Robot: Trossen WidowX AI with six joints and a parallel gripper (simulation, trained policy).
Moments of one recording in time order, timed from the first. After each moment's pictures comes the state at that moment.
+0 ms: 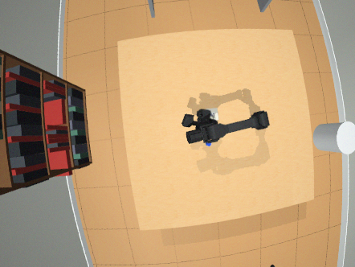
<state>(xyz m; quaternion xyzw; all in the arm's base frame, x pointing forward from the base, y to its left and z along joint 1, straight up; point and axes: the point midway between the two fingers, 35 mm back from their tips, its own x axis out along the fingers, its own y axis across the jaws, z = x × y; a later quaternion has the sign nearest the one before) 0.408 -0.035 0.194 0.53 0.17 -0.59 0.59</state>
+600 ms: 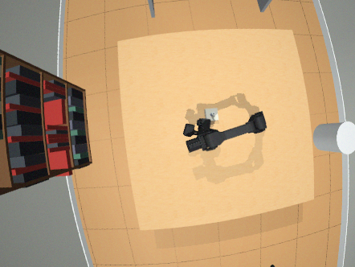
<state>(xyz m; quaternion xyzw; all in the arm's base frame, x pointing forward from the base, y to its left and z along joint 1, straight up) 0.401 0.023 0.162 0.55 0.26 -0.59 0.53</state>
